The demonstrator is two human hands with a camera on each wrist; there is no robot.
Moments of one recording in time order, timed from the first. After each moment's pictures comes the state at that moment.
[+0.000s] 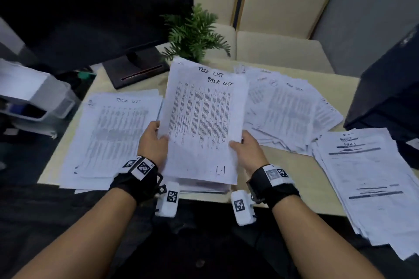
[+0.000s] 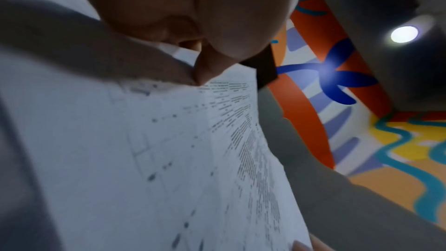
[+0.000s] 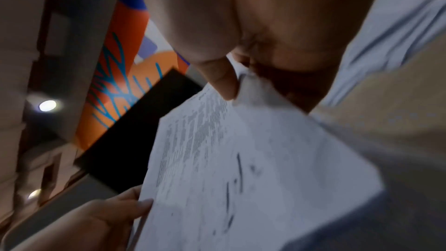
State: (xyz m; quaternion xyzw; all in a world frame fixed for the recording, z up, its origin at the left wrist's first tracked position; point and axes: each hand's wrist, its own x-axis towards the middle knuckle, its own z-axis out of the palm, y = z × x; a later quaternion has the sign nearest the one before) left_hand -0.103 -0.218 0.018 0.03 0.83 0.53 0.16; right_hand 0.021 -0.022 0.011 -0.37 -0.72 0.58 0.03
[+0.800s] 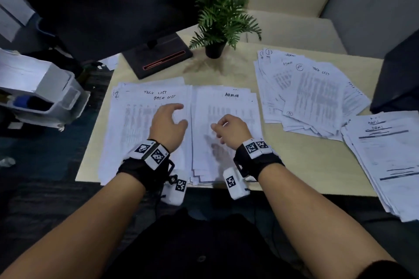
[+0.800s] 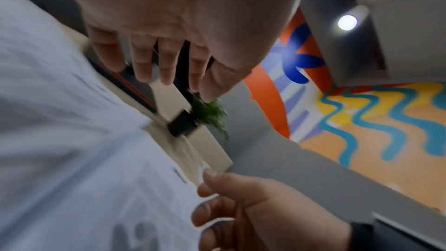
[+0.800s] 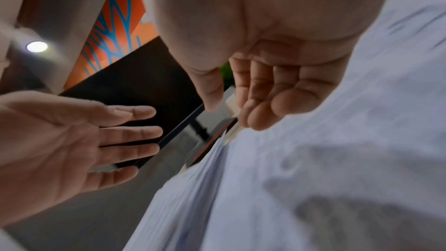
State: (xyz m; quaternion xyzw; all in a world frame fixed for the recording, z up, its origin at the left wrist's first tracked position) left_hand -0.172 -0.291 0.034 0.16 0.88 0.41 0.17; right_hand -0.084 -0.128 0.007 -0.37 -0.80 0.47 -0.05
